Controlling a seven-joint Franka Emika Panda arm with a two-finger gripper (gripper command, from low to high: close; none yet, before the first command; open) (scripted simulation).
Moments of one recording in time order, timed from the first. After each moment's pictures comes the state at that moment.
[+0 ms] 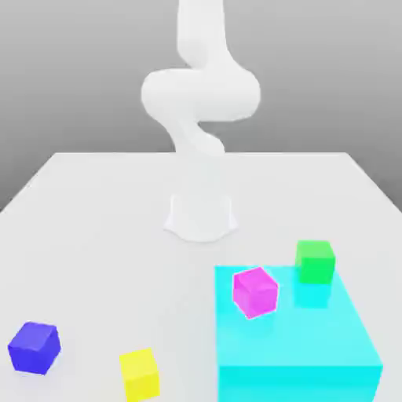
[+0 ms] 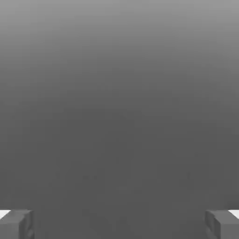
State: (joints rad) arm 0.01 -0.71 -0.05 -2.31 0.02 2.33 0.75
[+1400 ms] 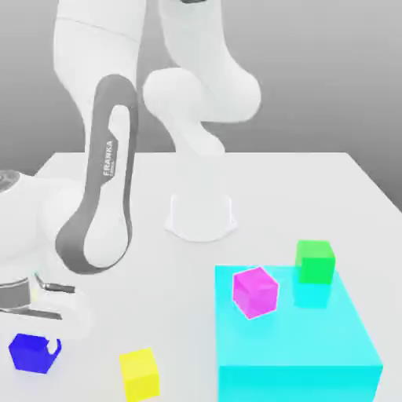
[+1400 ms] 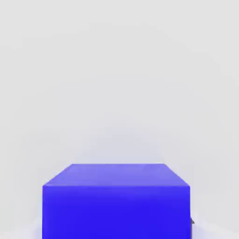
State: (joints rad) arm -0.18 0.41 -0.34 -2.39 0.35 2.75 0.13
